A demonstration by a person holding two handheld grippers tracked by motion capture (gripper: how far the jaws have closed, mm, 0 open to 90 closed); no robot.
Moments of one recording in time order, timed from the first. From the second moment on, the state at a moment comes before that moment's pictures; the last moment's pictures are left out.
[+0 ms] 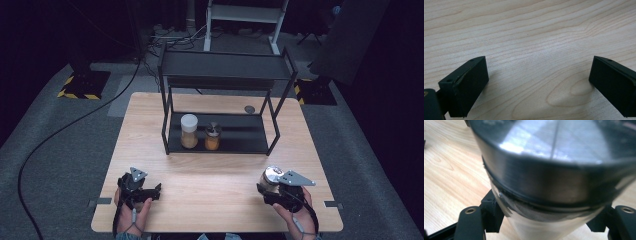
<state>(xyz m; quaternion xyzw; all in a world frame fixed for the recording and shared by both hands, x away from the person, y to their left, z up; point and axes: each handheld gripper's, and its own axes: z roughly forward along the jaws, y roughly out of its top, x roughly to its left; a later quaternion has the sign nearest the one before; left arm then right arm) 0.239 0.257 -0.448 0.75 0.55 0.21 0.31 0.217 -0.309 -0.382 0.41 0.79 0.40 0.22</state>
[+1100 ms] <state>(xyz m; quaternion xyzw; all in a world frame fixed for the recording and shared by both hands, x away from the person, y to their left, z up) 0.239 0.257 -0.448 0.75 0.55 0.21 0.31 0.305 -0.281 -0.314 0.38 0.80 0.41 0.23</state>
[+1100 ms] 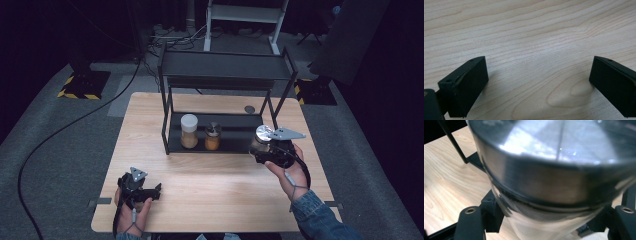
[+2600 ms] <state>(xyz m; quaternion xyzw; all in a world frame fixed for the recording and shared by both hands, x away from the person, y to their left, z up) 0.239 0.257 -0.447 0.75 0.55 0.21 0.31 0.401 -0.250 -0.394 0.40 0.80 0.39 0.23</state>
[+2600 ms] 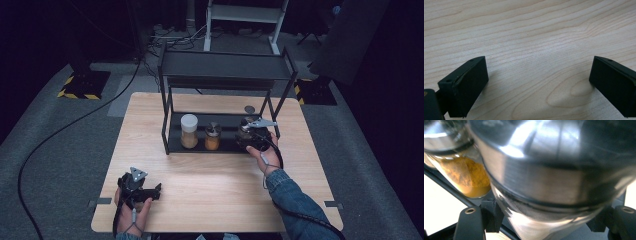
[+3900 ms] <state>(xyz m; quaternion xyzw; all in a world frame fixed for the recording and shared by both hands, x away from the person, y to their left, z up) 0.239 0.257 -0.447 0.75 0.55 0.21 0.31 0.409 -0.260 -0.420 0.44 0.78 0.39 0.21</state>
